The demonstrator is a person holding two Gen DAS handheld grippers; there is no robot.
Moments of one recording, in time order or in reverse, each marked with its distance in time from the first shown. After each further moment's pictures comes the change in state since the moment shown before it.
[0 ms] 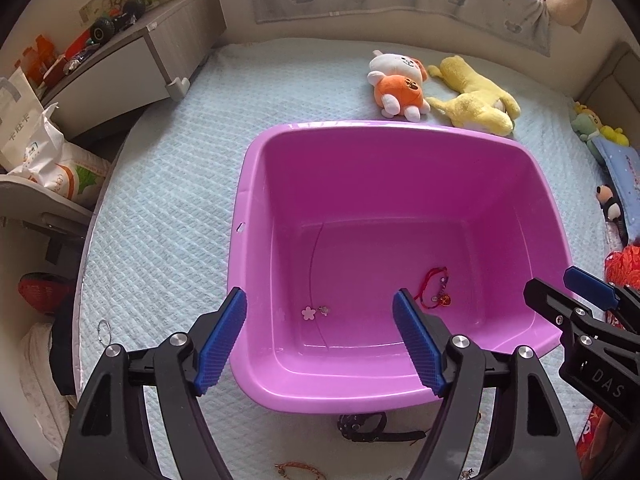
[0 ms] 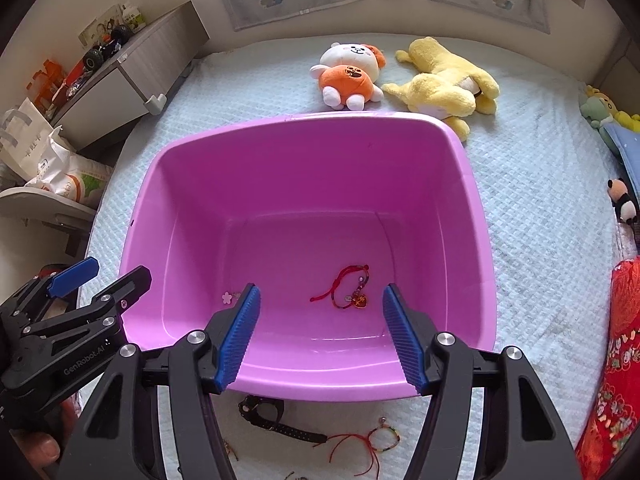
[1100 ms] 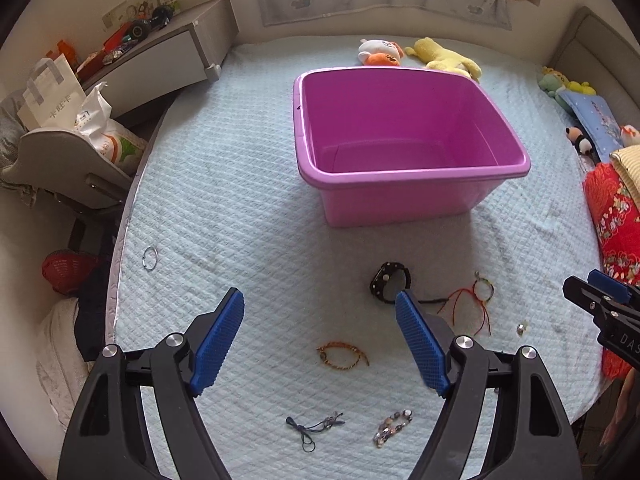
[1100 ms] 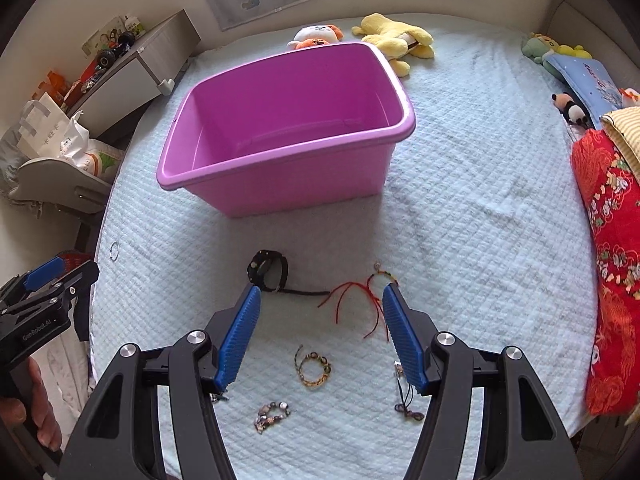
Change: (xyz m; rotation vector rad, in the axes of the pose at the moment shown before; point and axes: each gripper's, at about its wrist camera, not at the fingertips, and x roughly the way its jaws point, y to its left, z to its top) left arm -0.126 0.046 -0.187 0.090 -0.020 0.015; right arm -0.114 0.003 -0.221 0.121 -0.013 -0.010
